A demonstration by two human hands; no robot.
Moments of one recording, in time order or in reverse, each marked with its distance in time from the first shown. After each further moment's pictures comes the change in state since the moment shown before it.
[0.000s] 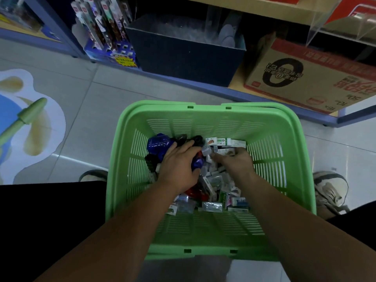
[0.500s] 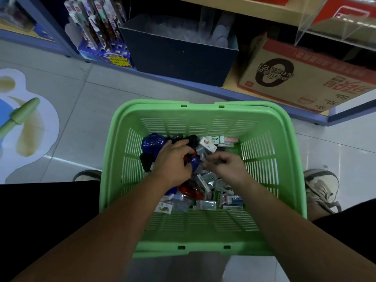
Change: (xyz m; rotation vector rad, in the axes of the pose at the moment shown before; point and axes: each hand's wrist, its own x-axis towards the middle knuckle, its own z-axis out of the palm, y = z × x) left_hand 0.008 -0.002 -0.007 -0.143 -0.025 -0.033; right_hand -0.063 -0.021 -0.021 0.107 -0.275 -0.239
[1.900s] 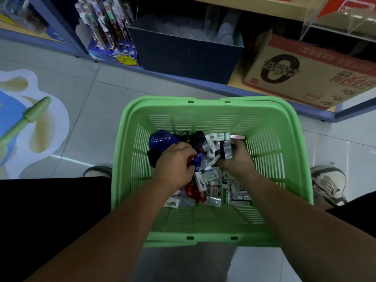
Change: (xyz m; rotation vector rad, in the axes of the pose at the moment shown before) left_hand -0.027 0.000 -0.008 0.038 0.055 0.058; right_hand 0.038 0.028 -0.004 -0.178 0.179 0.076
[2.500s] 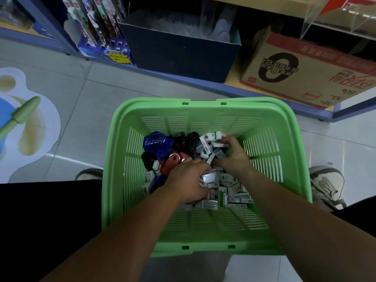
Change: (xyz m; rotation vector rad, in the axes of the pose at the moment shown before) left_hand 0.003 0.023 0.031 0.022 -0.318 0.048; right_hand 0.009 -0.006 -0.006 -0.030 -0.031 -0.166
